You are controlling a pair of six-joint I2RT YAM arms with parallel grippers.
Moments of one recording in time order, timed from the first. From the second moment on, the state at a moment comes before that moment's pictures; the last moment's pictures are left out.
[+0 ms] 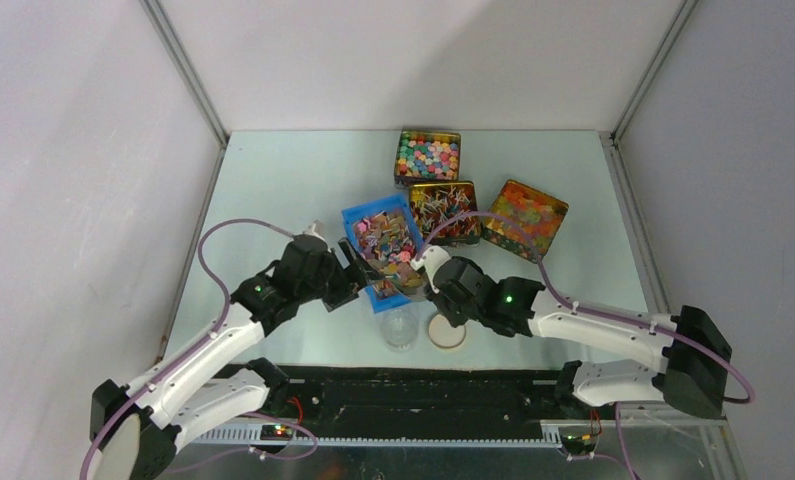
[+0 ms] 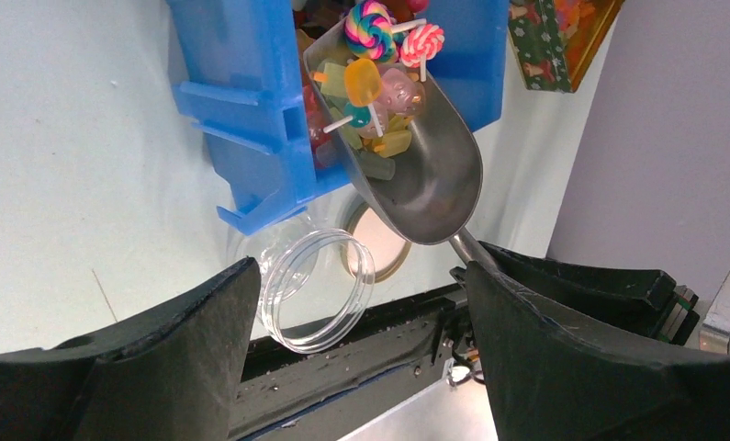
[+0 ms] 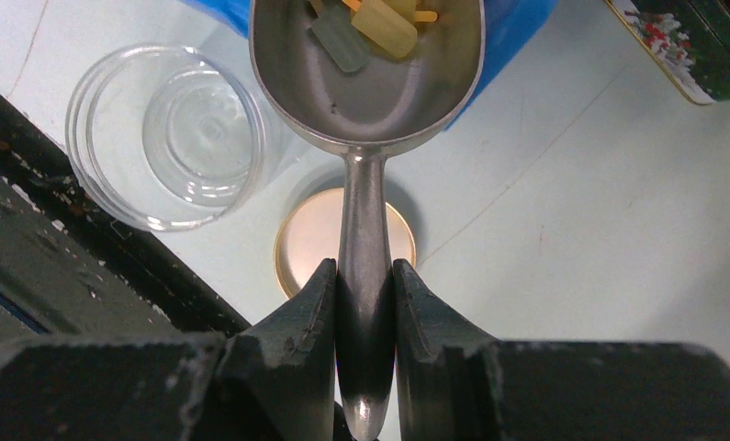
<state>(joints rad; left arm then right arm) -0.61 0.90 0.69 -0.50 0.07 -1.07 1.07 1.26 0.85 -0.48 0.21 0.18</state>
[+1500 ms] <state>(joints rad) -0.61 0.91 0.65 -0.42 0.14 -1.08 1.10 1.12 0.72 -0.43 0.22 0.18</state>
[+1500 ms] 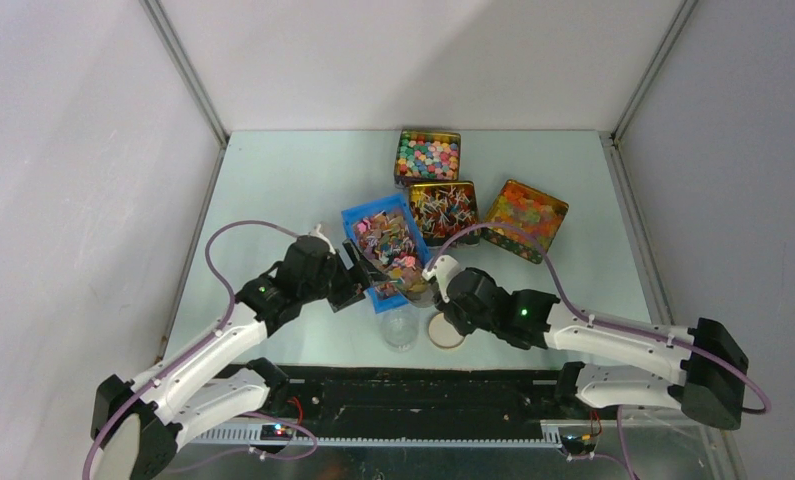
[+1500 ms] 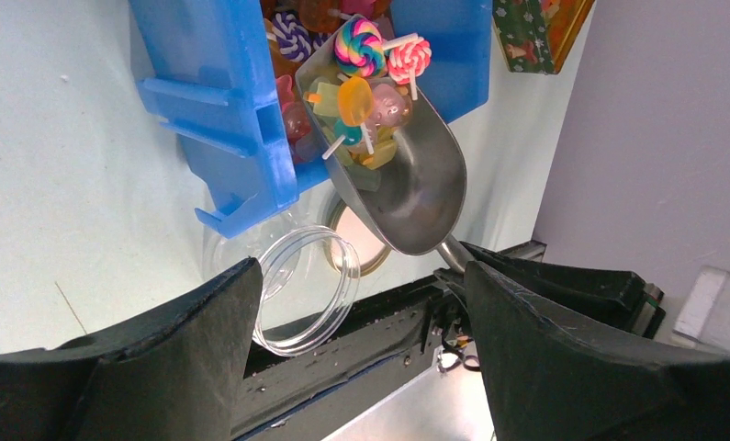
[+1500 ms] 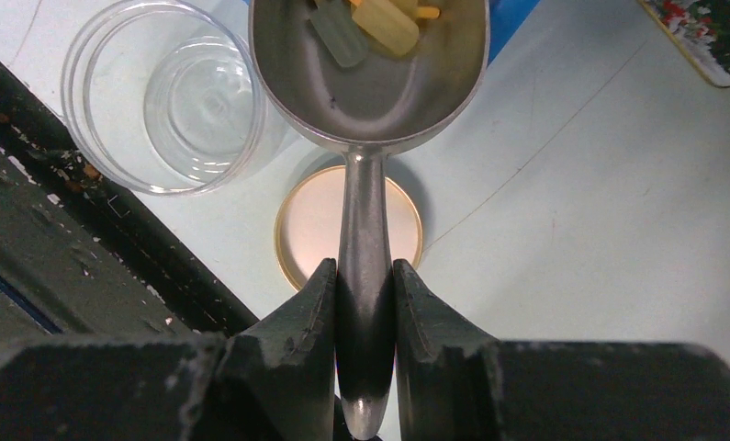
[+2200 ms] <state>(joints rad) -0.62 0.98 0.63 -0.37 0.17 -1.10 1.03 1.27 0.79 -0.37 0.11 0.19</state>
